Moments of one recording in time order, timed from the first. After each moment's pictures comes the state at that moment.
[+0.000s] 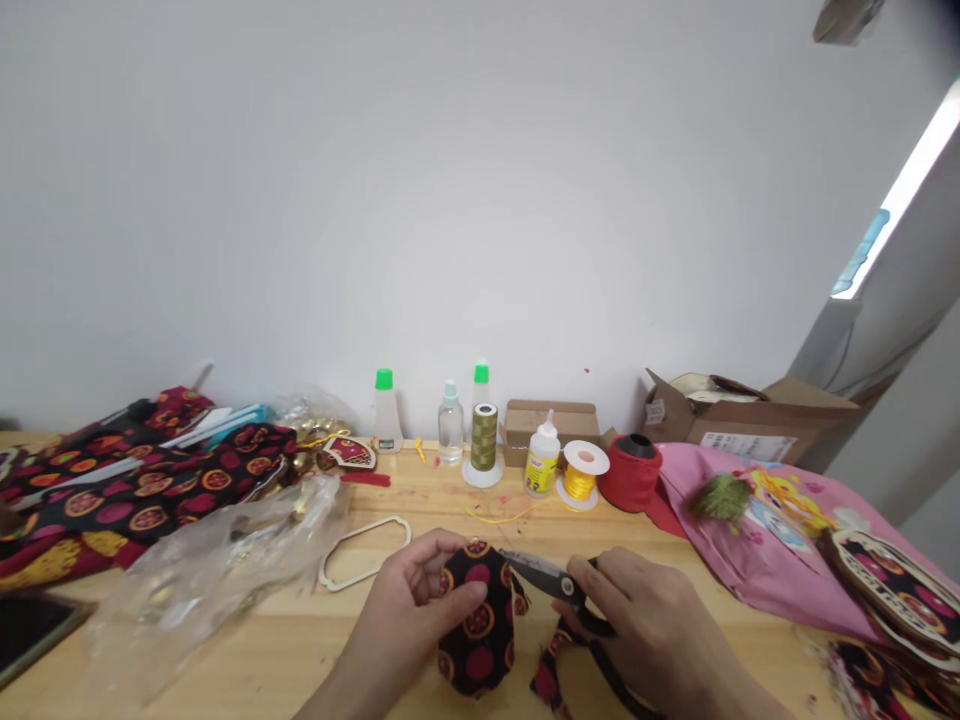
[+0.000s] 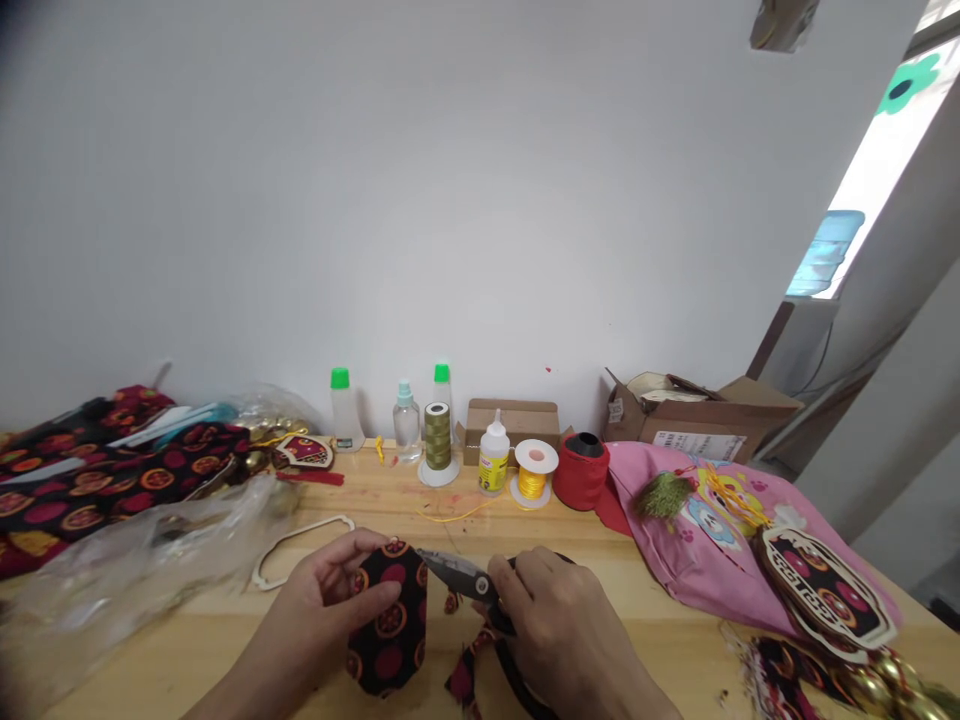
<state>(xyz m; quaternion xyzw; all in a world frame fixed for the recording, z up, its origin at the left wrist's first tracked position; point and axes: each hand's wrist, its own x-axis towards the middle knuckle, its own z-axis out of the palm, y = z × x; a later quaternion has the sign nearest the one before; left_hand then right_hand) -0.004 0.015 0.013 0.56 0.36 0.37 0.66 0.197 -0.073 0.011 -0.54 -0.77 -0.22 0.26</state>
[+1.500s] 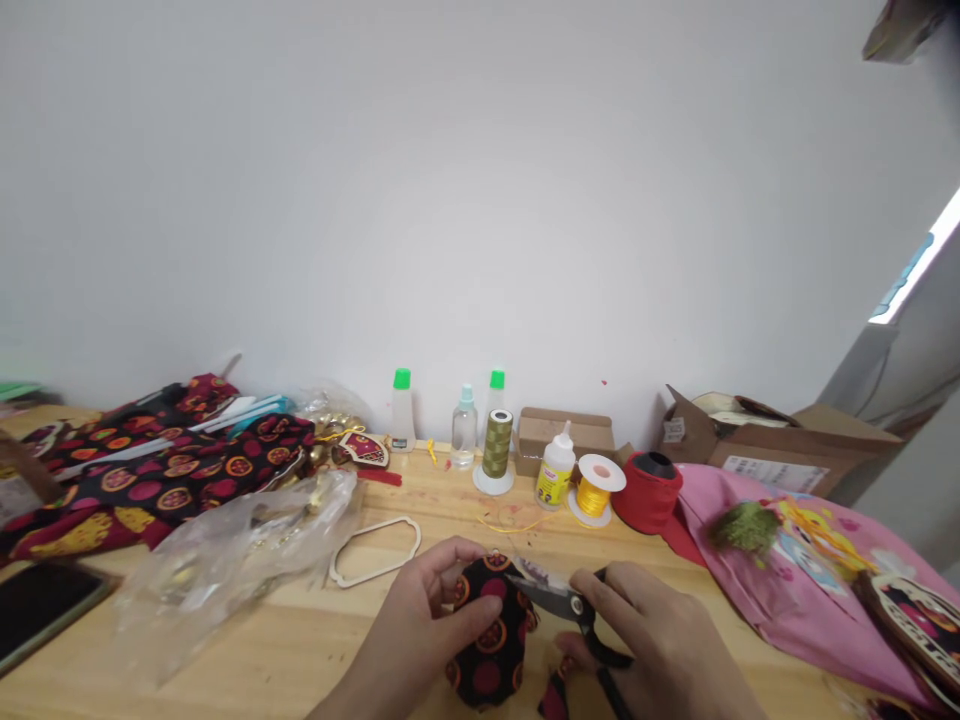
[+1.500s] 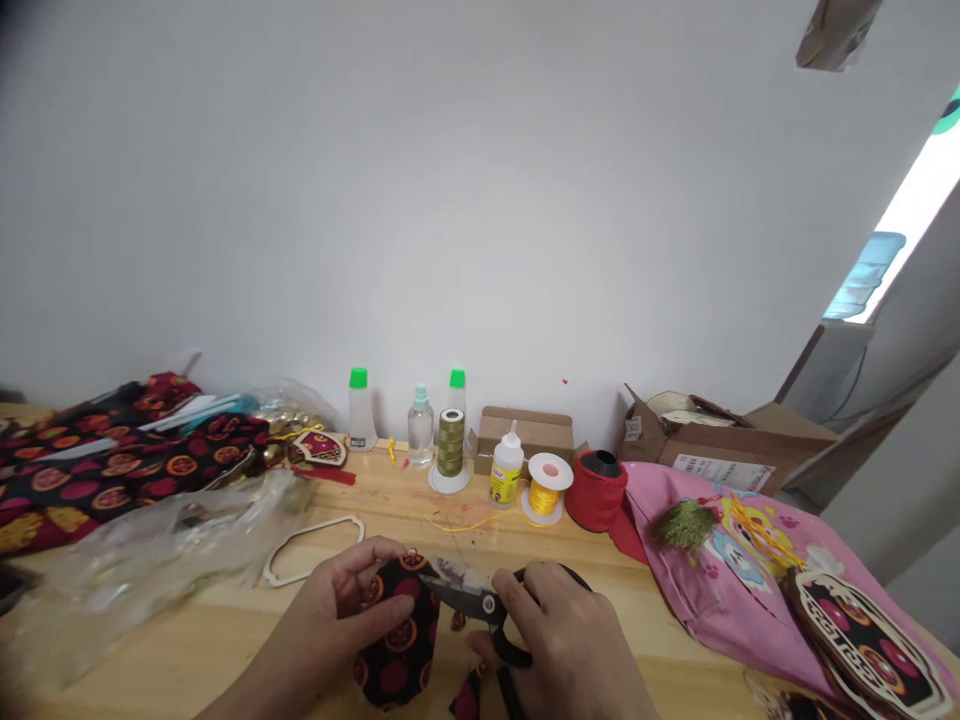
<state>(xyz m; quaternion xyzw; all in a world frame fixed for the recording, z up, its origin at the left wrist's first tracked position) -0.002 0.007 0.016 0.54 0.30 0.36 0.70 0.196 -0.071 0.012 -0.55 -0.78 -0.17 0.26</state>
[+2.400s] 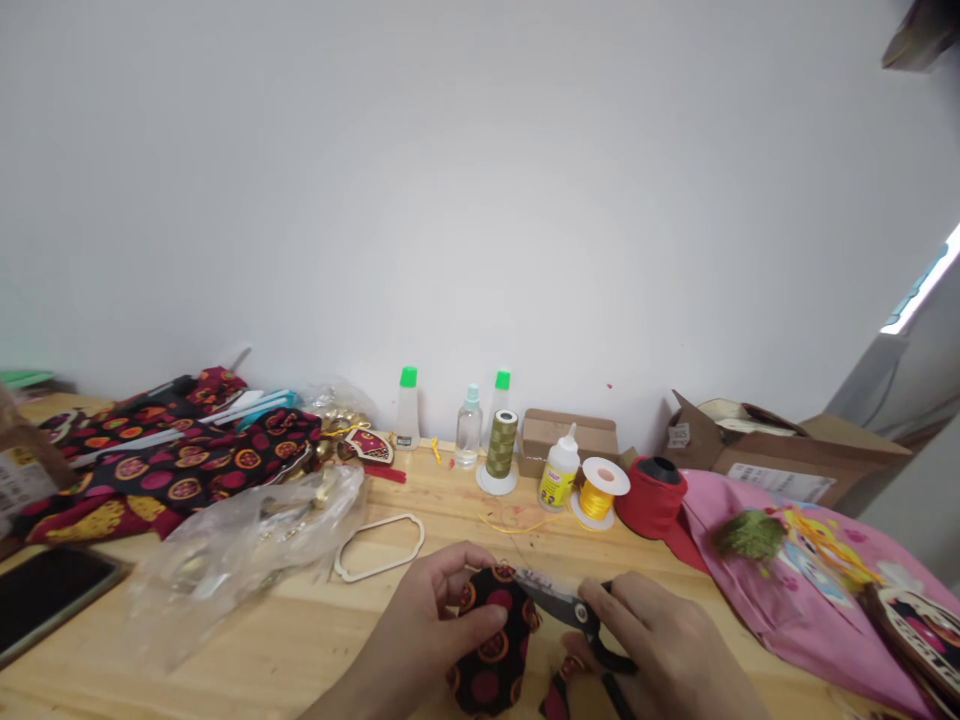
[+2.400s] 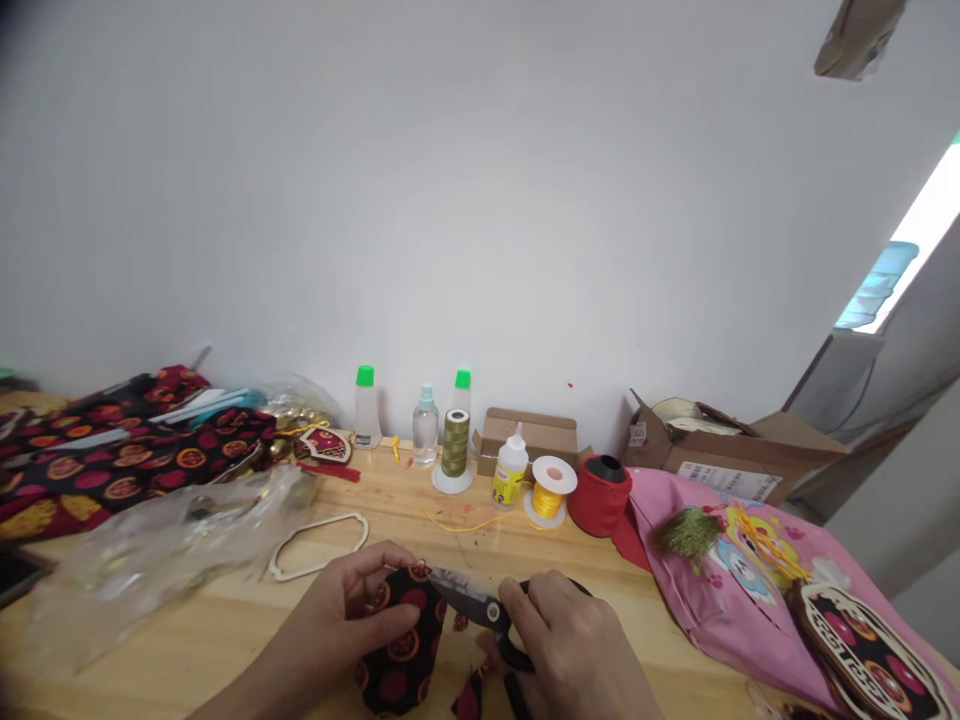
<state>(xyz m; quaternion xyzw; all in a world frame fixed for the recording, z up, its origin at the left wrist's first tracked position) -0.004 0.007 0.012 0.55 0.30 0.34 0.70 0.200 -0.070 0.013 -0.50 -0.81 -0.22 0.23</state>
